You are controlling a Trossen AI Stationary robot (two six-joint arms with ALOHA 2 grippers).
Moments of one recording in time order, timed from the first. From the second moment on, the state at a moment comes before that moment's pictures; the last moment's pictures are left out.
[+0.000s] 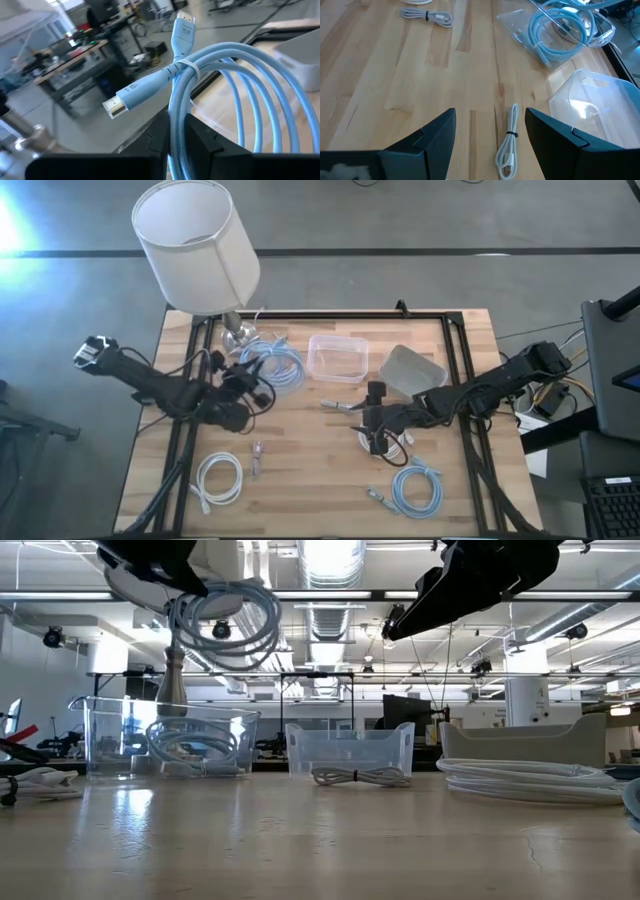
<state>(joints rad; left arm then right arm) -0.38 1.08 0.86 -0.61 -1.31 -0.49 0.32 1.40 0.85 -0.13 0.38 0.05</state>
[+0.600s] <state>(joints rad) -0.20 1.21 0.78 -0.72 -1.40 -0.65 0.32 1.40 0.85 -0.14 0.38 0.04</state>
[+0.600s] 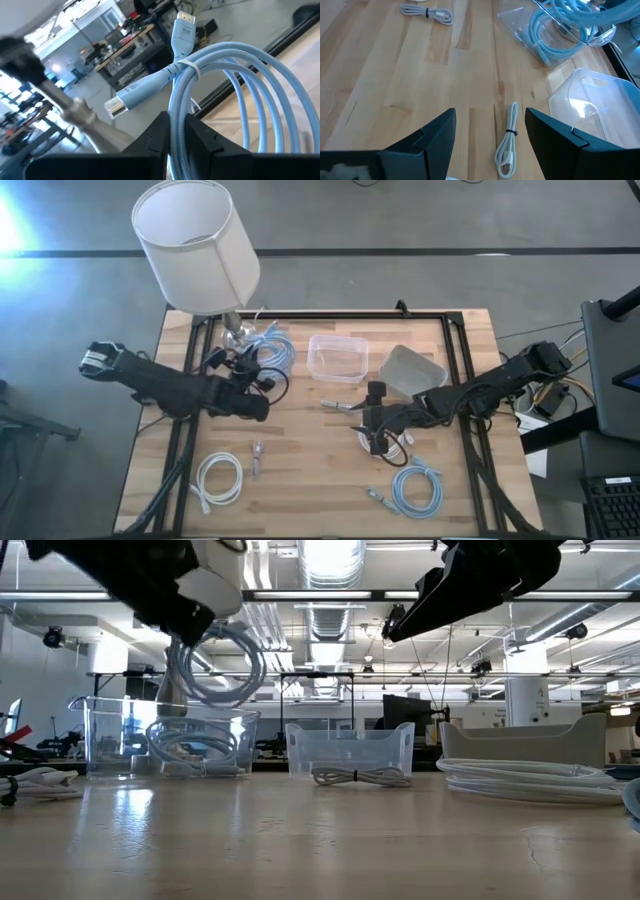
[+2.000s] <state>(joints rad) -0.05 1.23 0.63 -0.92 -0.88 -1.02 0.32 1.40 0.85 -0.15 0.38 0.05</state>
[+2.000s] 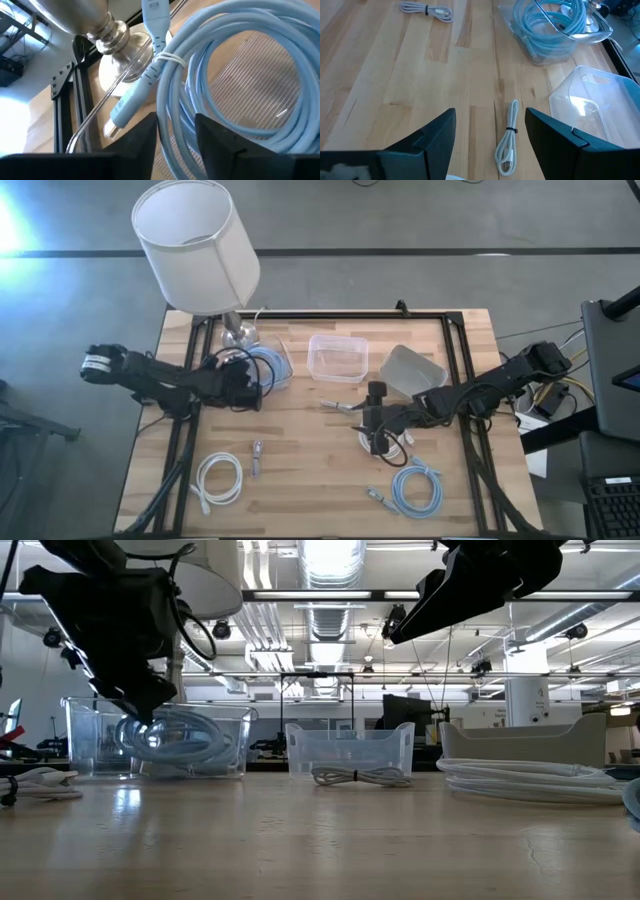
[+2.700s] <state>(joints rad) -0.07 1.23 0.90 -0.91 -0.89 -0.78 0.33 1.39 0.85 -0.17 0.38 0.07</state>
